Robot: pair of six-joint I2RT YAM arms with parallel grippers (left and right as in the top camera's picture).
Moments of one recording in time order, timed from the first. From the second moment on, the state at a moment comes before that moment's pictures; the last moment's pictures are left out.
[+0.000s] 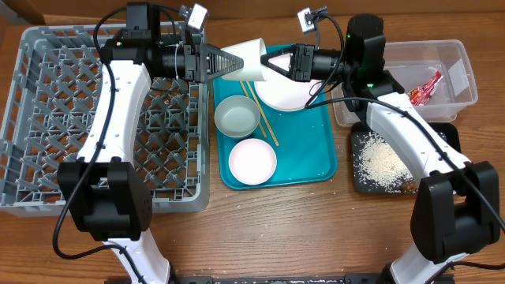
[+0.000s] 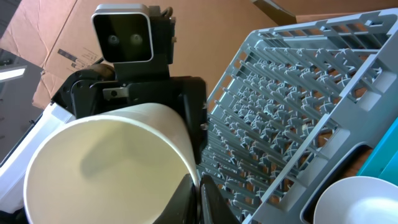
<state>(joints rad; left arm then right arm) -0.02 1.97 1.81 -0.91 1.55 0.11 0.27 1.83 1.37 0.27 -1.11 0.78</state>
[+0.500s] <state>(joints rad) 0.00 1.97 1.81 -0.88 1.44 0.09 0.26 1.83 1.37 0.19 -1.08 0.74</state>
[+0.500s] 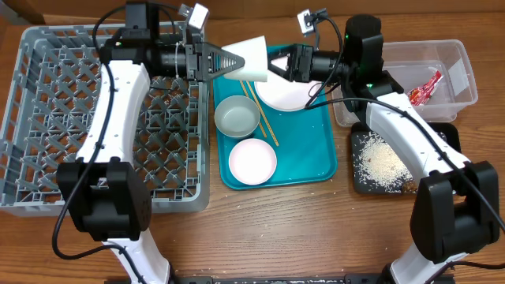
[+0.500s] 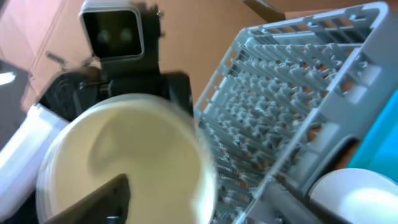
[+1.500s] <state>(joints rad) 0.02 1.72 1.95 -1.61 0.08 -0.19 0.19 1.84 1.38 -0.48 -0.63 0.44</state>
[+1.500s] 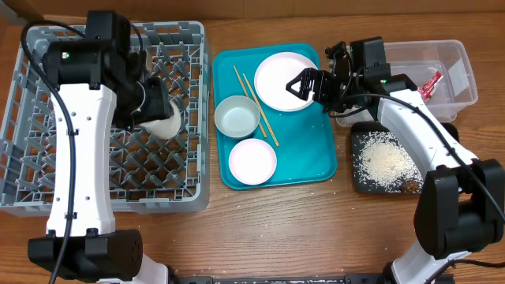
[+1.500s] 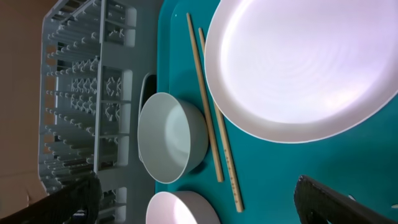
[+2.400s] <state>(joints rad) -0.07 1.72 1.44 -1.29 -0.03 -0.29 0.19 1.84 1.38 -0.54 -0.54 0.44</state>
